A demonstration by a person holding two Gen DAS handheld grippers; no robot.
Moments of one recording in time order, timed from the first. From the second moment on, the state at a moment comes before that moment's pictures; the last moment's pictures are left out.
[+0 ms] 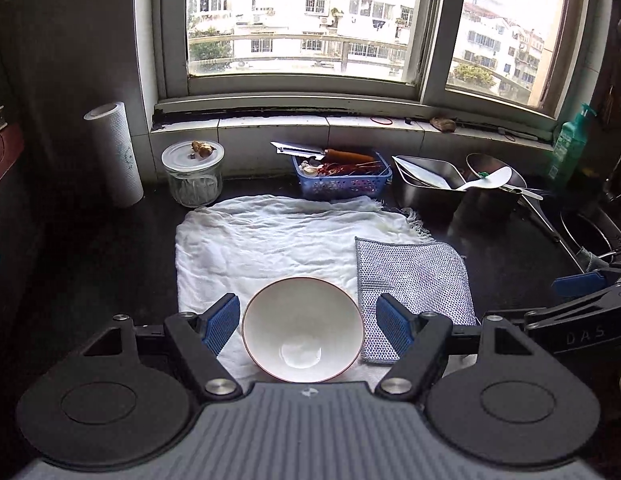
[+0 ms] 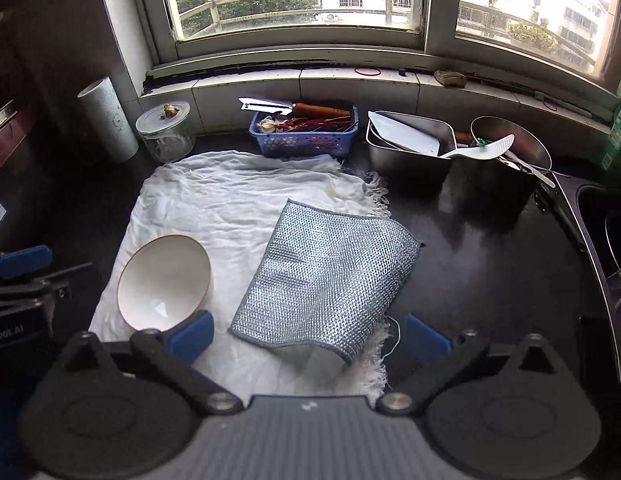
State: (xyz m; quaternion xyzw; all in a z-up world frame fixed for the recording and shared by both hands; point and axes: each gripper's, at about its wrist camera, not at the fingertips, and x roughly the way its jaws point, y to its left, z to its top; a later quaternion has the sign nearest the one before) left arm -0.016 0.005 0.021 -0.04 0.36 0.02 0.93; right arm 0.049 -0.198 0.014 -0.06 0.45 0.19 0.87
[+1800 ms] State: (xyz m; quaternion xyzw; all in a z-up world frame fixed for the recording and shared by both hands) left arm -0.017 0.003 0.010 -0.04 0.42 0.04 0.91; right arm 0.030 -0.176 0.001 -0.10 0.47 0.19 0.86
